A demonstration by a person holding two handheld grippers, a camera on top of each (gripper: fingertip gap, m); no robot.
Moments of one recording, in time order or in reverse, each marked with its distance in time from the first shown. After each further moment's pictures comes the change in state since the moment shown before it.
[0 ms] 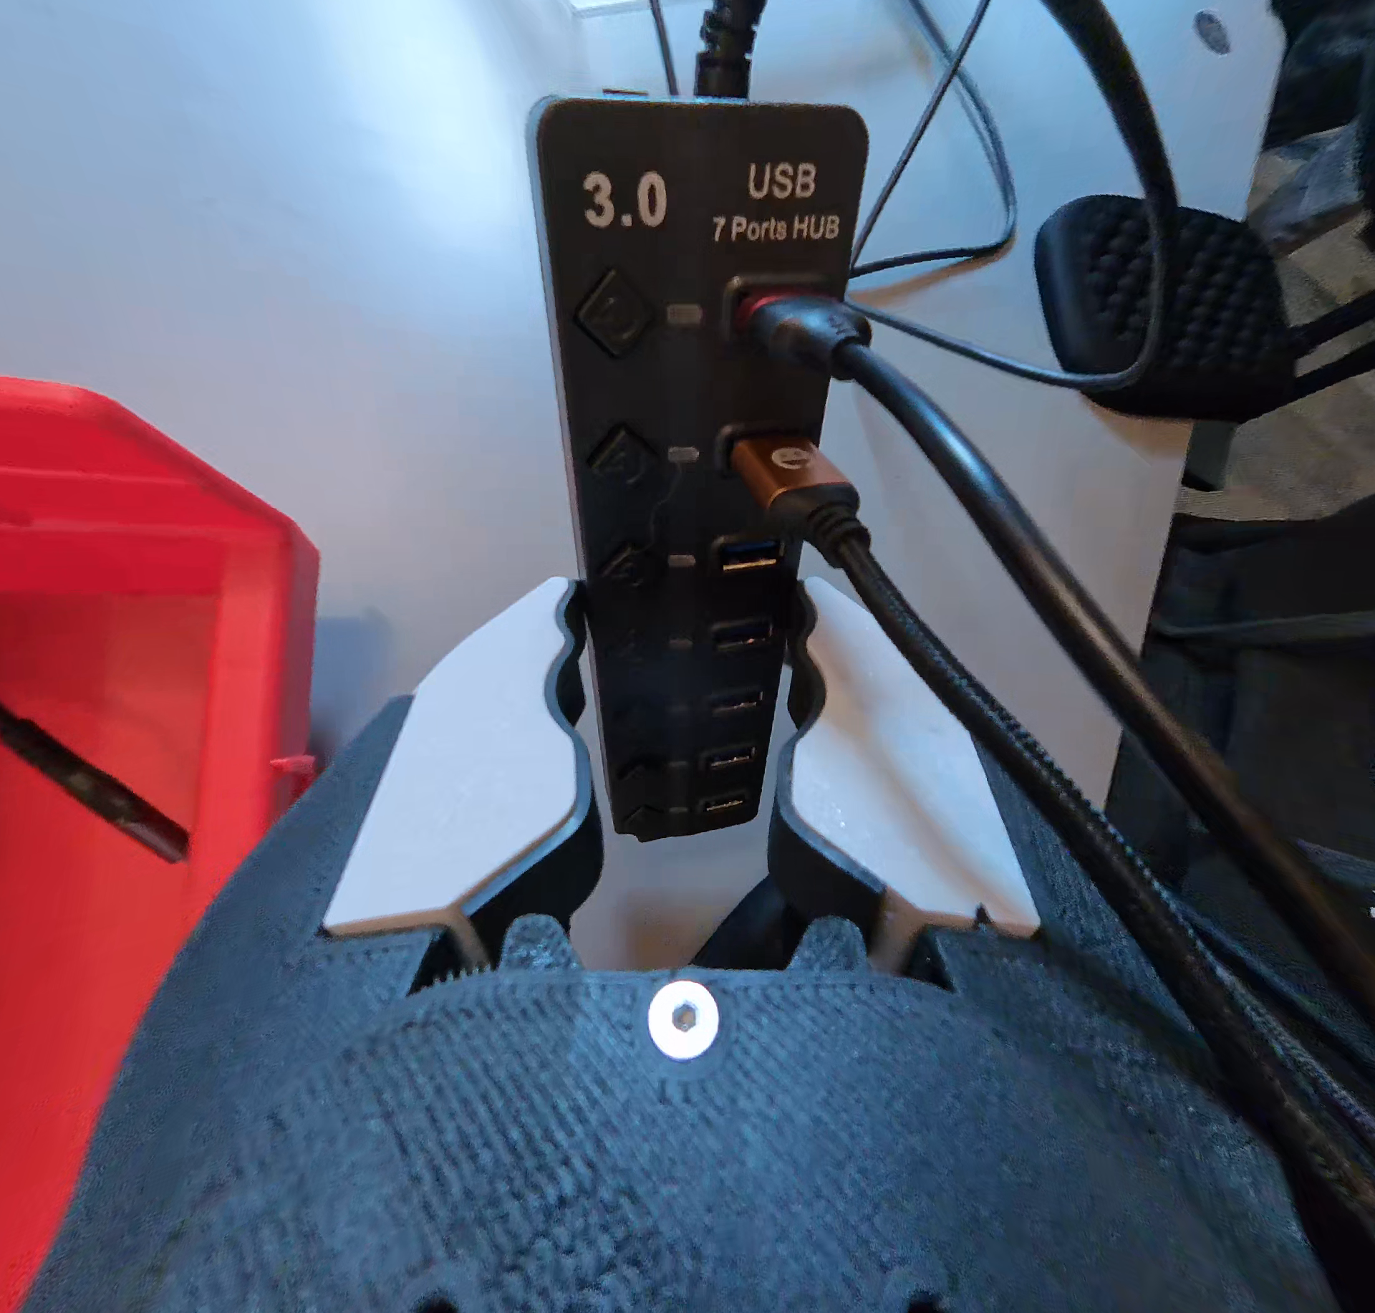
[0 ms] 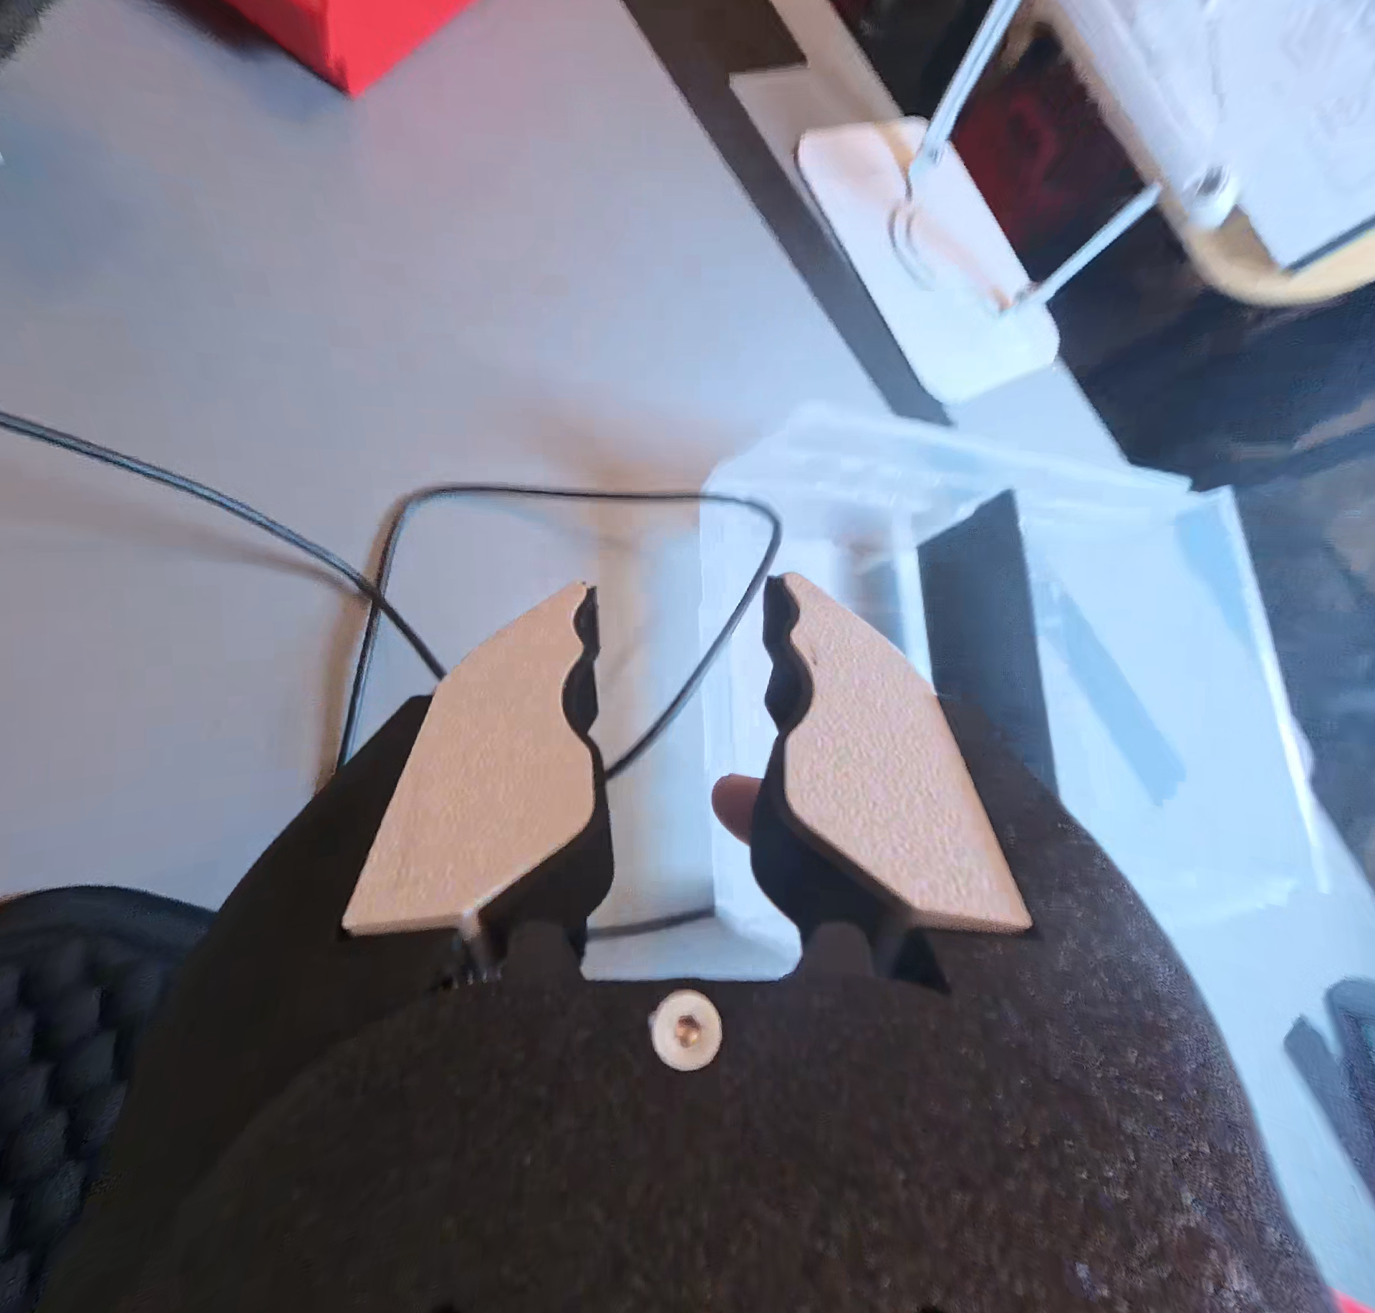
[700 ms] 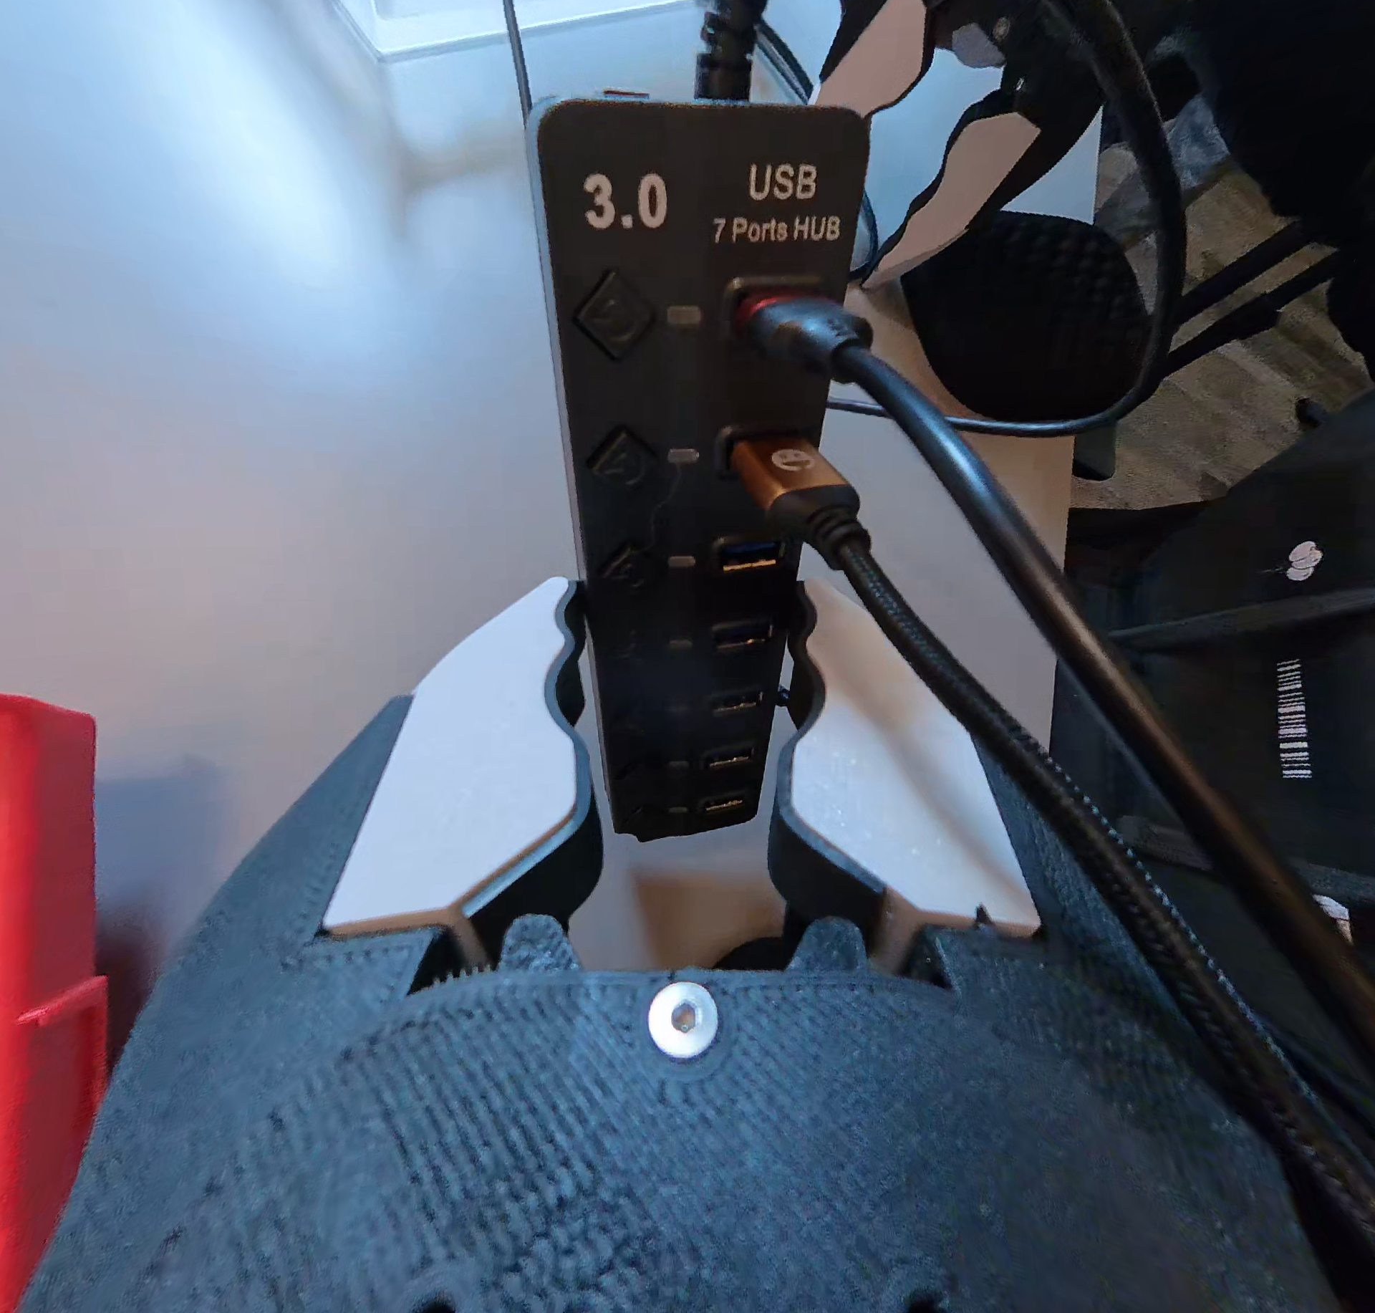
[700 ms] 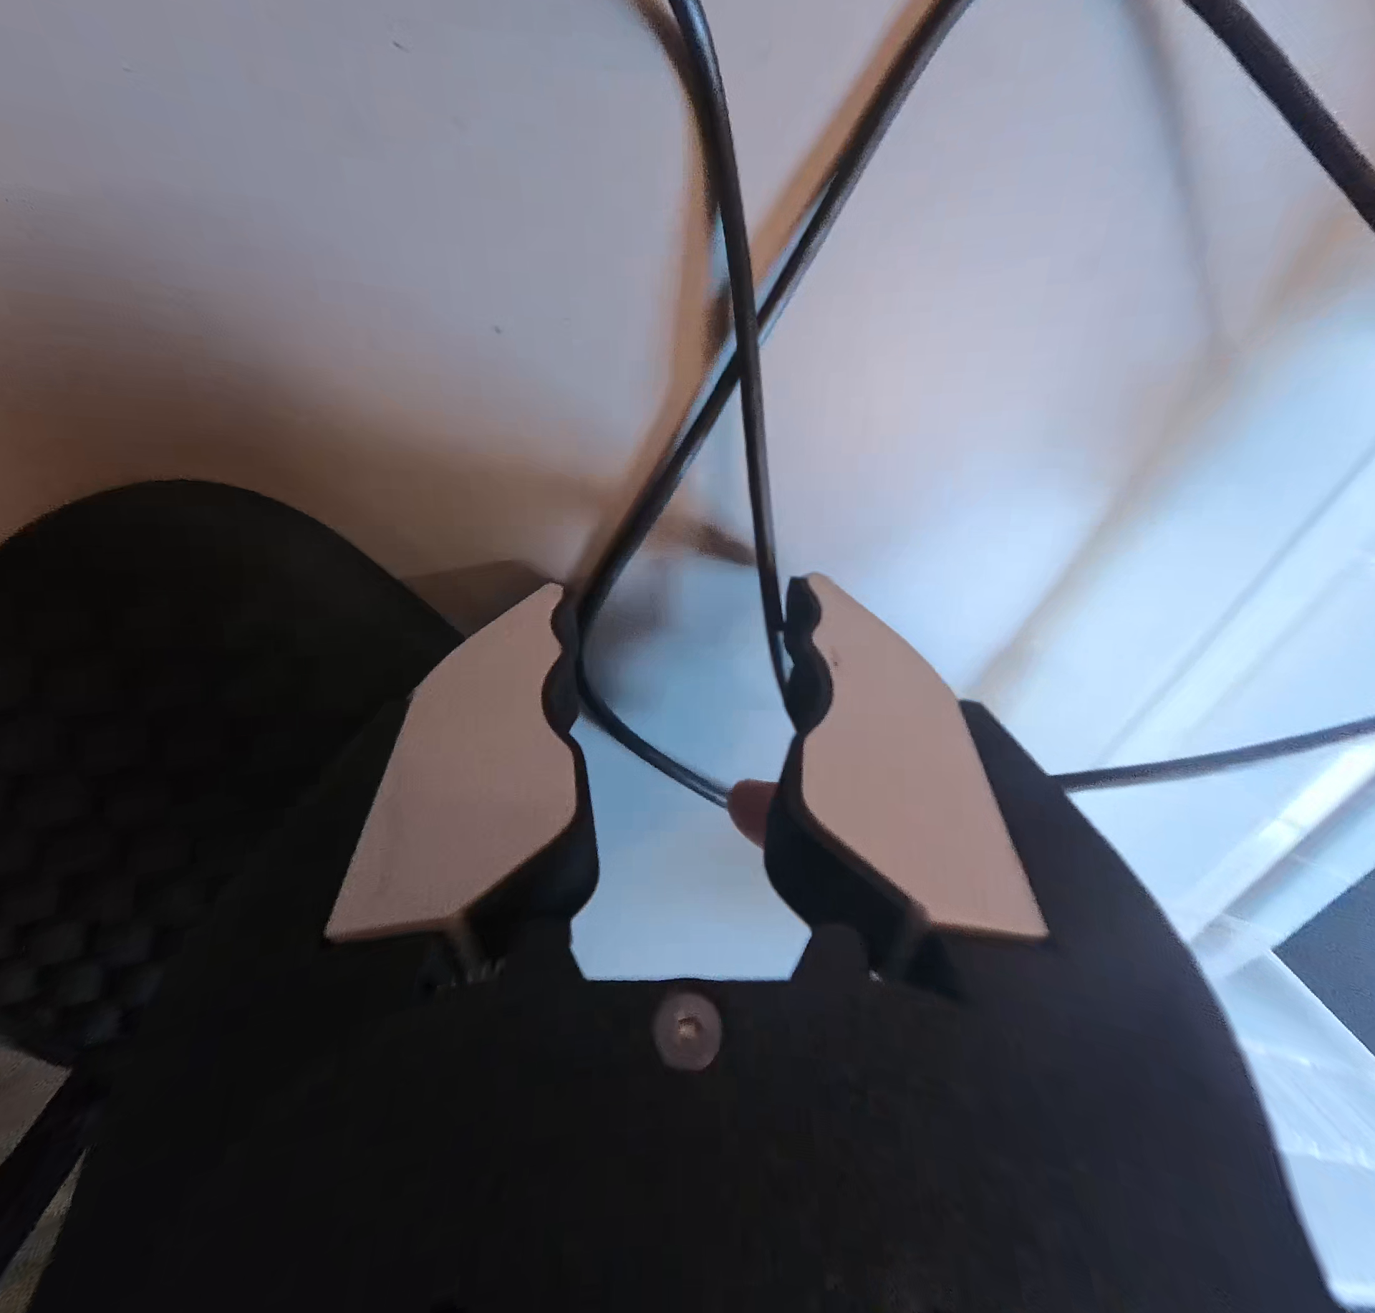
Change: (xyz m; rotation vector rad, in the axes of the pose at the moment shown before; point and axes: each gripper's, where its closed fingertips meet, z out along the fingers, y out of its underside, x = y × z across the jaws) left arm 0.039 -0.012 0.029 0.021 0.136 0.063; right arm -0.125 0.117 0.029 -0.521 -0.439 -0.332
